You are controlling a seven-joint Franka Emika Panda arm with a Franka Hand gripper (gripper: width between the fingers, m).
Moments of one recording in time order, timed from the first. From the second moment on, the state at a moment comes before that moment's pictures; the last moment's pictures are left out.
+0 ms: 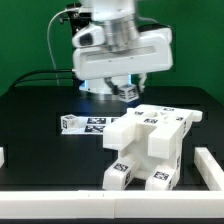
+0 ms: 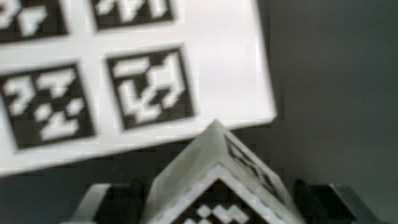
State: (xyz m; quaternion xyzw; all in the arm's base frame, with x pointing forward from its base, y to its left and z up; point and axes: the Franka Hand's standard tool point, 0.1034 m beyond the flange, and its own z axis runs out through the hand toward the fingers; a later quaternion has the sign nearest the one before) arm 0.394 0.009 0.096 -0.99 0.11 0.08 0.09
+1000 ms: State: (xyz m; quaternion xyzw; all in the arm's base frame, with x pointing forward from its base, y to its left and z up) arm 0.426 -0.039 0.064 -0.98 0.17 0.08 0.07
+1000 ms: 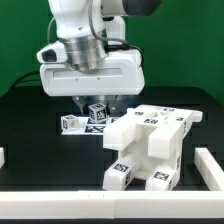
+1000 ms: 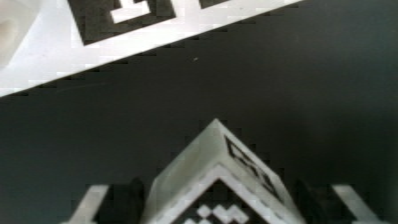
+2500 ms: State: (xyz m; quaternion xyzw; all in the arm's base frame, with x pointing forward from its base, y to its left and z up) arm 0.416 -0.168 0.022 -0.94 0.35 0.02 0.03
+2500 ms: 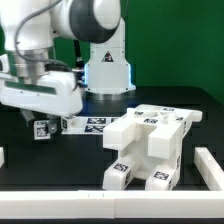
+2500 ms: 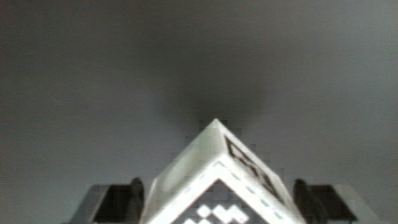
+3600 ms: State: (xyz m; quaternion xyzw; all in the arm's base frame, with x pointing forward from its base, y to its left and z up) arm 0.415 -0.168 0.017 -0.94 0.33 0.02 0.01
